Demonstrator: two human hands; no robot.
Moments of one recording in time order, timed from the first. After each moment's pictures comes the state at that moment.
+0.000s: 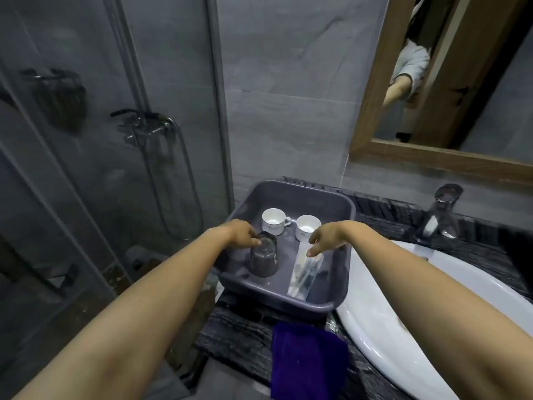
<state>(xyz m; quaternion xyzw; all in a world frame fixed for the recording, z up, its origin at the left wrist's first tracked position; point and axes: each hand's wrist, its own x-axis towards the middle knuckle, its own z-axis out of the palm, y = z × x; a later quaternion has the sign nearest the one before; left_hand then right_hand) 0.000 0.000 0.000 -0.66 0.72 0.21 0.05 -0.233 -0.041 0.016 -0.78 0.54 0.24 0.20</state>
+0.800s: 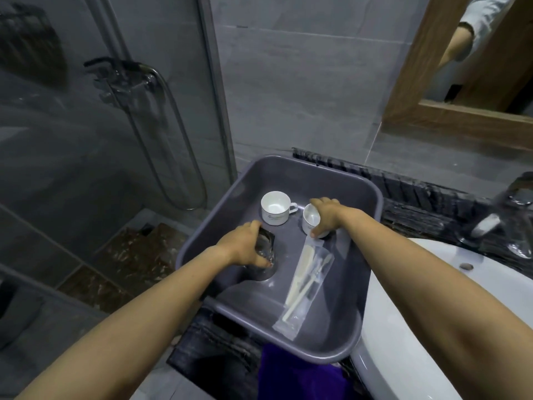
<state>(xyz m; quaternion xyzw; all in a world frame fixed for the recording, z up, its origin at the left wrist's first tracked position) -0.023 -0.045 -0.076 -0.69 0.68 0.26 -0.03 -0.224 -0.168 -0.070 -0.79 0.56 0.16 0.20</state>
